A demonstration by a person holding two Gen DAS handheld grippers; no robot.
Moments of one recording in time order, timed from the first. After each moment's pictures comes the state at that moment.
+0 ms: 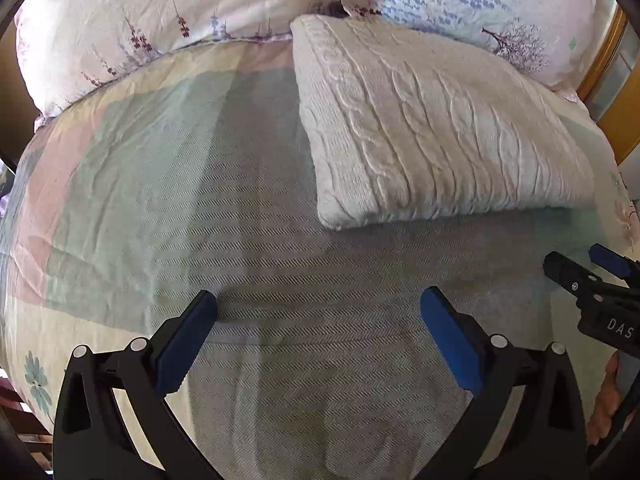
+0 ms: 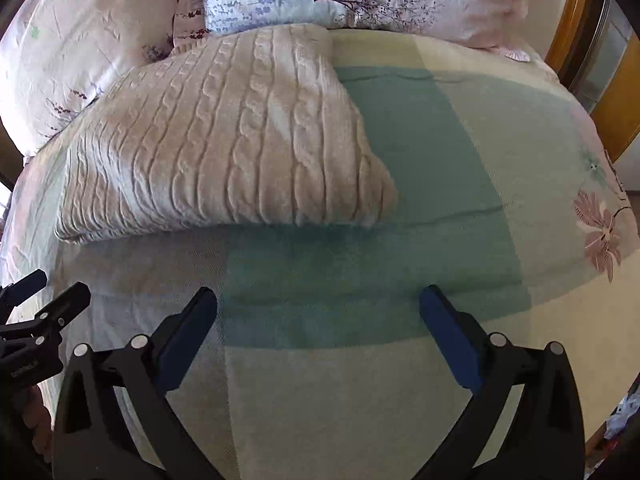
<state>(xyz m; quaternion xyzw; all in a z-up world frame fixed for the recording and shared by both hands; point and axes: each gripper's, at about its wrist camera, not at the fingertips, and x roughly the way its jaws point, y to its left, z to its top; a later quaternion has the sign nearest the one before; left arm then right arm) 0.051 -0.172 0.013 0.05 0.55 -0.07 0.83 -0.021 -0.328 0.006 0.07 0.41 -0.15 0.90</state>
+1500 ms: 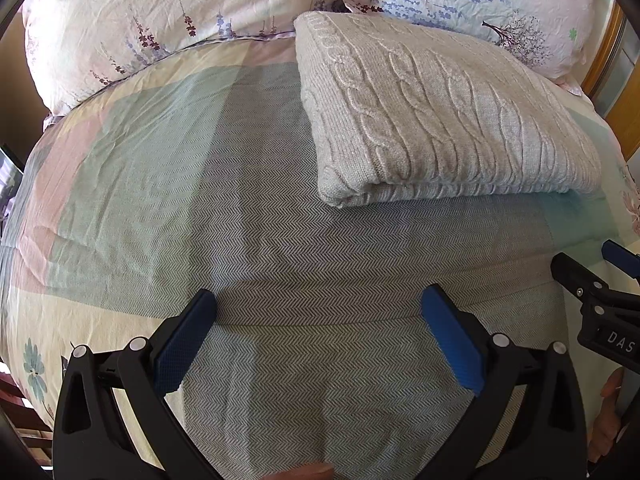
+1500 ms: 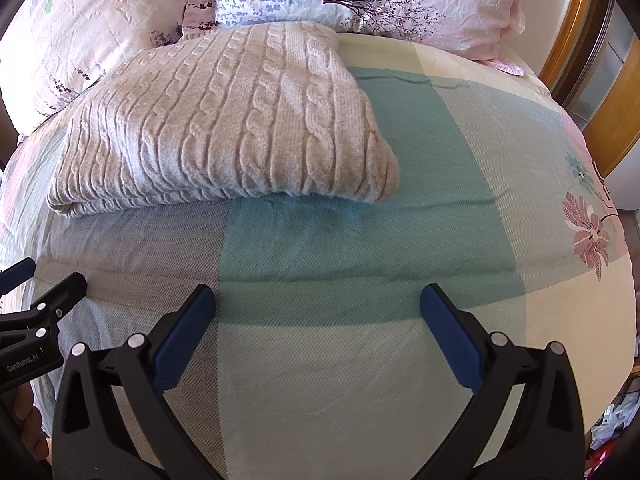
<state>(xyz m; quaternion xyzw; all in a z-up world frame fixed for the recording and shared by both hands) 0.036 -0.173 0.011 0.06 0.53 -0.05 0.85 -0.033 -0.318 0.003 0.04 0.39 -0.16 0.90</state>
